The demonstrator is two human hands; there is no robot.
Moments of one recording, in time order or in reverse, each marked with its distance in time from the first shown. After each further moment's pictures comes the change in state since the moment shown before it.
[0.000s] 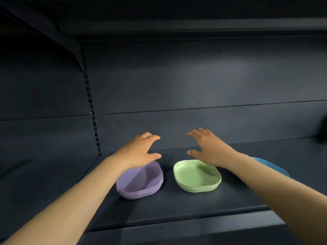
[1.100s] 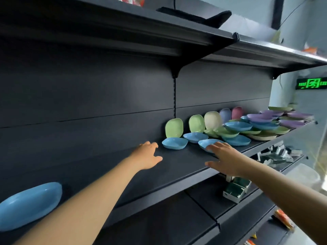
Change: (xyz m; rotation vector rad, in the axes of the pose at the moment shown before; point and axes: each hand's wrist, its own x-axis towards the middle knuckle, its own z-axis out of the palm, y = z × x) left_hand 0.196 0.579 0.170 -0.048 -0.129 0.249; right_hand -0.322 0.516 -0.220 -0.272 -0.055 0.528
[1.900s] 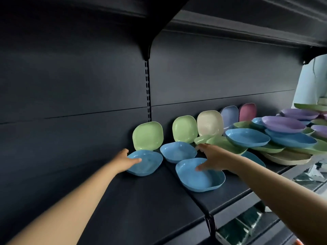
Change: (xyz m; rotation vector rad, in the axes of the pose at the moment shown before) left_hand 0.264 0.016 0.103 -0.470 -0.033 -0.462; right_hand 0.243 0.193 0.063 0.183 -0.262 -0.034
